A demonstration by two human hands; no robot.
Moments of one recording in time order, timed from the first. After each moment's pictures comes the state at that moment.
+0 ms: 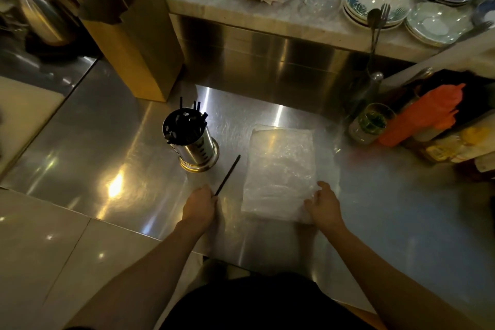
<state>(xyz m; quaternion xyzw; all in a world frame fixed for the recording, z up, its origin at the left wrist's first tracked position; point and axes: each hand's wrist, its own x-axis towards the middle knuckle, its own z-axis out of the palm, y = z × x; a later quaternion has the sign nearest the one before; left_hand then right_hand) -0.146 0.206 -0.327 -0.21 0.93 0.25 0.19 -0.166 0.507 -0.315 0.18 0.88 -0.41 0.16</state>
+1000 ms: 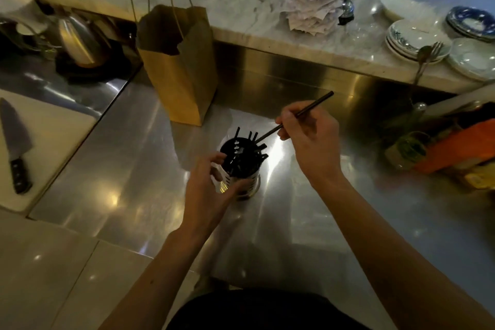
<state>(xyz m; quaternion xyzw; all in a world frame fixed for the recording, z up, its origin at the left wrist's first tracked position) -0.180 0.111 -0.185 -0.08 0.86 0.49 -0.11 -0.261 0.286 -0.110 -0.06 0.75 -0.66 -0.06</state>
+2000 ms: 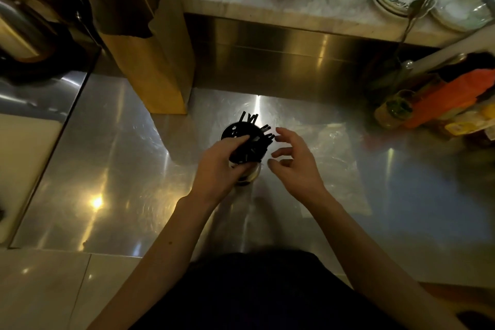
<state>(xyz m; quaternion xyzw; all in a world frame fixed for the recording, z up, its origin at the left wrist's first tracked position) -0.239 0.080 -0.224 0.08 0.88 0.46 0.04 -0.221 0.257 -0.191 0.09 0.82 -0.57 0.06</state>
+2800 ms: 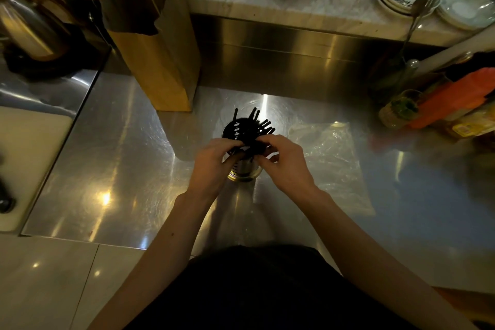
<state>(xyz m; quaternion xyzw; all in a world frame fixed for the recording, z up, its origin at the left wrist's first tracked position) -0.234 0.077 -0.230 0.07 0.89 0.44 -0.03 -0.227 0.247 -0.203 0.01 0.88 -0.47 0.05</state>
